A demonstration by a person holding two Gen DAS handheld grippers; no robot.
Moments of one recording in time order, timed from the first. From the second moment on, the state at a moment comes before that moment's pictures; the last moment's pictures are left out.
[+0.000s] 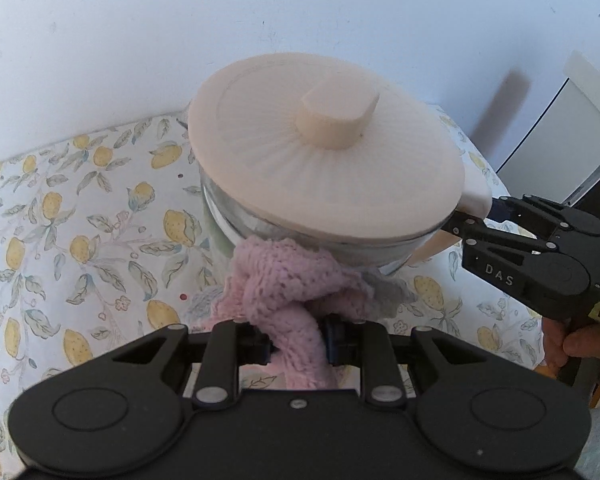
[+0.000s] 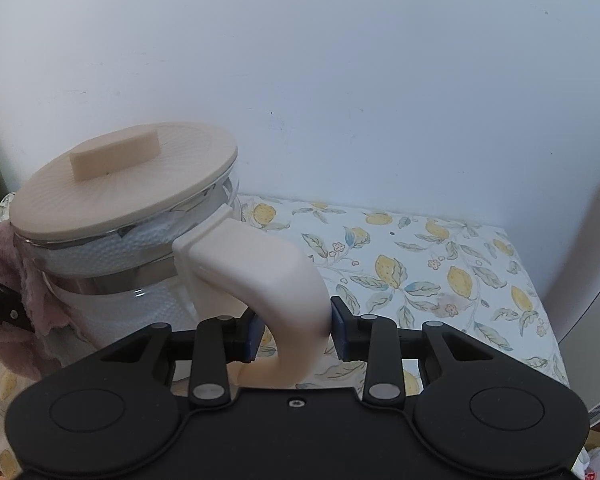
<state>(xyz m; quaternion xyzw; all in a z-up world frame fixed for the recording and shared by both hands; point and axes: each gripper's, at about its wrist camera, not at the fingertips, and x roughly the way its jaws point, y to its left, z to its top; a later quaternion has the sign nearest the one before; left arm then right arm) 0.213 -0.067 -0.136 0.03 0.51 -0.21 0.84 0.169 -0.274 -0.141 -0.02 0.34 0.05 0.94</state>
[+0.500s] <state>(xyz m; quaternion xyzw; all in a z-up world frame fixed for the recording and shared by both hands) 0.235 -0.053 -0.202 0.00 0.53 -0.24 0.81 0.180 -0.266 -0.140 -0.05 0.36 0.05 0.93</state>
